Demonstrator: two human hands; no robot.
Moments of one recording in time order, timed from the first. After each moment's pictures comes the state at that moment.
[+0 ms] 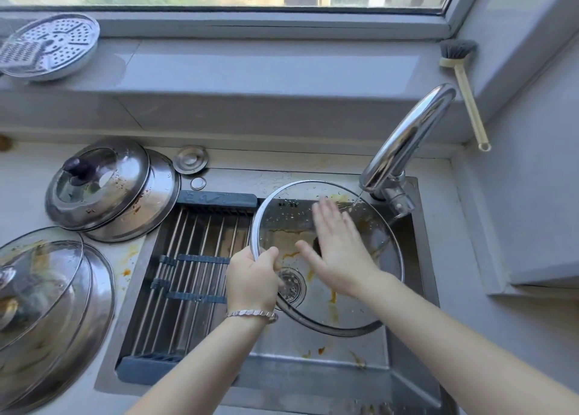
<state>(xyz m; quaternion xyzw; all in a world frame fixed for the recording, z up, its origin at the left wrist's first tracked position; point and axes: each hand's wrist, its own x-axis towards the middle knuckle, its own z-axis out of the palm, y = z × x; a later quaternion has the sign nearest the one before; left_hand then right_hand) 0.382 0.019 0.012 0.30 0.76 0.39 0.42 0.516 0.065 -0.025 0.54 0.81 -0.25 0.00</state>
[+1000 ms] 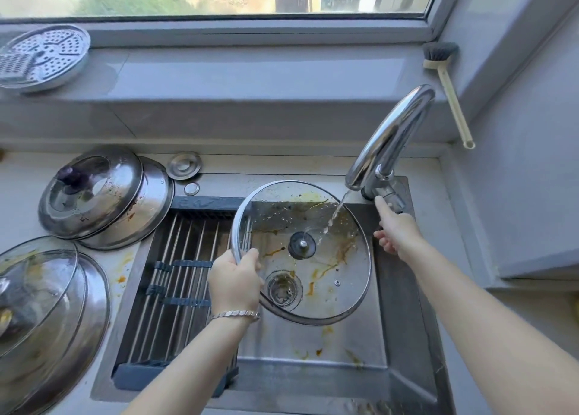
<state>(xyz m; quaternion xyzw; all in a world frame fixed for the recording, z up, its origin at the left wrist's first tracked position) 0.368 0.017 0.000 0.30 0.78 0.39 0.38 0.596 0.110 -0.043 0.80 0.24 -0.50 -0.24</state>
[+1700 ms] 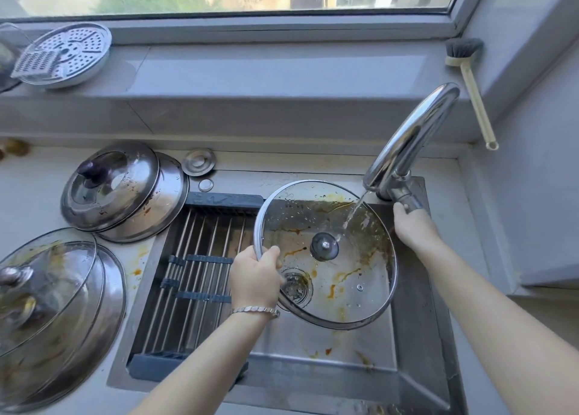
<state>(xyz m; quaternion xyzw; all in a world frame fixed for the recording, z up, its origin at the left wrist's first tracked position) 0.374 0.019 0.001 0.32 0.77 0.38 0.39 0.591 0.114 -0.038 0.85 0.35 -0.38 -0.13</state>
